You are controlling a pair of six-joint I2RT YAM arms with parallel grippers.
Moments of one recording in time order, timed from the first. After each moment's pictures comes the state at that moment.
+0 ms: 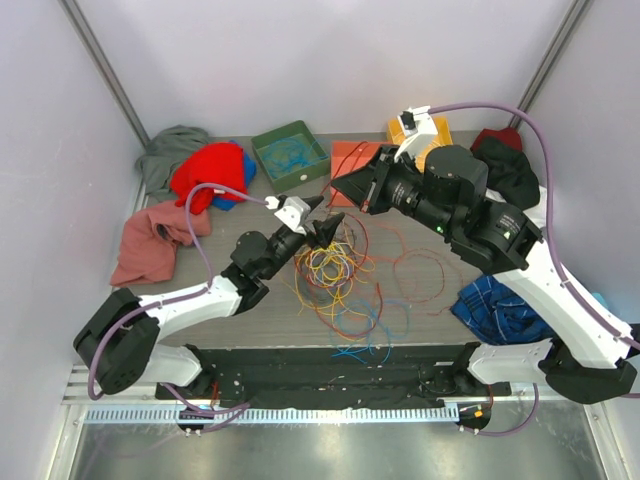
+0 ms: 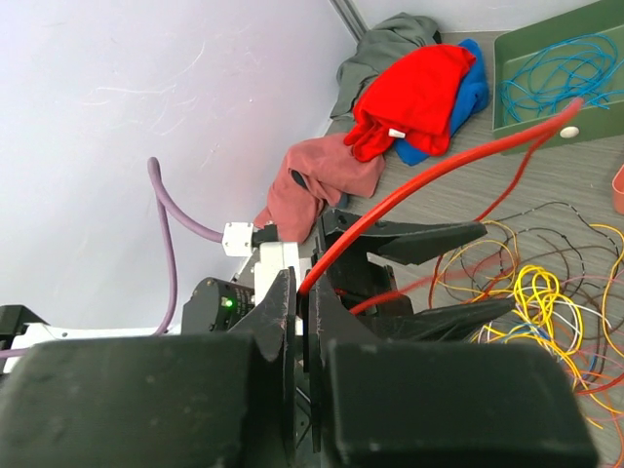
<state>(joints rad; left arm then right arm) -0.79 1.33 0.63 0.96 0.00 0.01 0.88 1.22 1.65 -0.57 0.10 0.61</state>
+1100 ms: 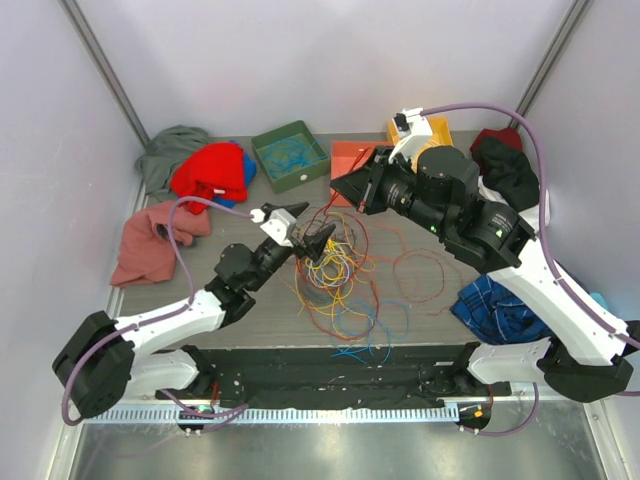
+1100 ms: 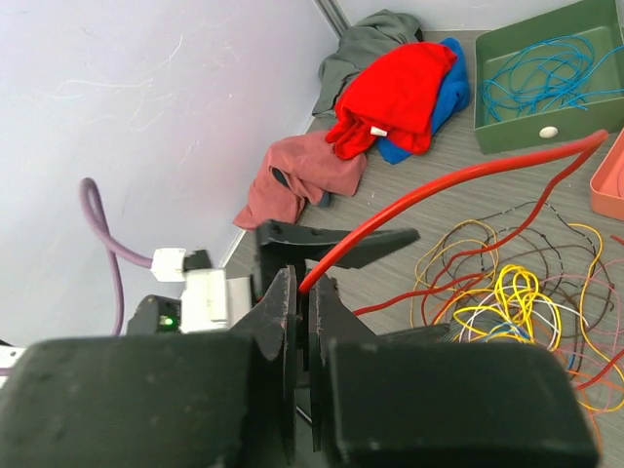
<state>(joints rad) -0.79 1.15 0.53 0.91 -0.03 0.05 0.88 1.23 1.64 -0.57 0.13 0.58</state>
